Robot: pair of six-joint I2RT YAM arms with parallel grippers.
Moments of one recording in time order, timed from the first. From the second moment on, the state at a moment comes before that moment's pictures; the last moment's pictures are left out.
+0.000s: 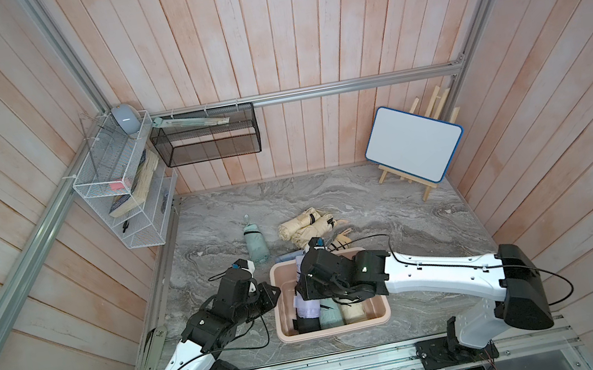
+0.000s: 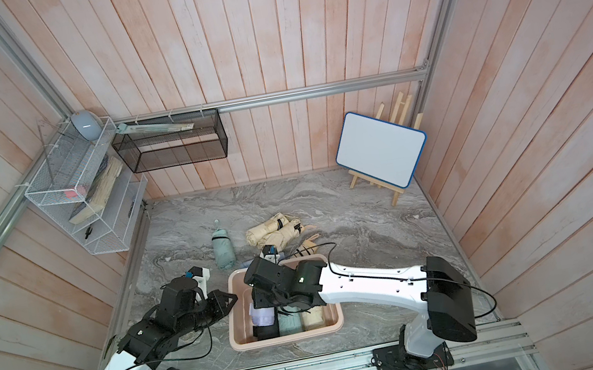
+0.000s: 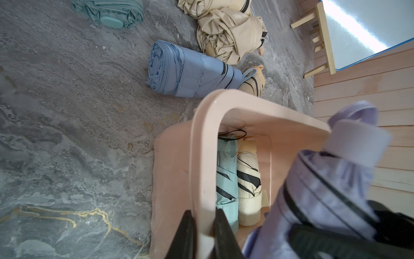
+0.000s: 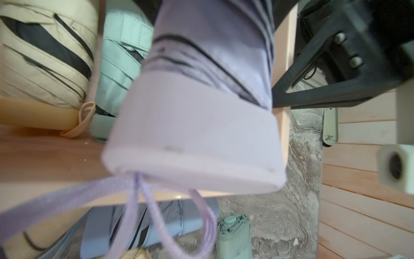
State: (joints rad) left arm -0.56 0.74 0.59 -0.62 0.20 -0.85; right arm 1.22 1.56 1.20 -0.57 0.12 1.09
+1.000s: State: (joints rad) left arm -0.56 0.74 0.59 -0.61 0.20 -0.87; right arm 1.26 1.76 1.12 -0.33 0.03 1.01
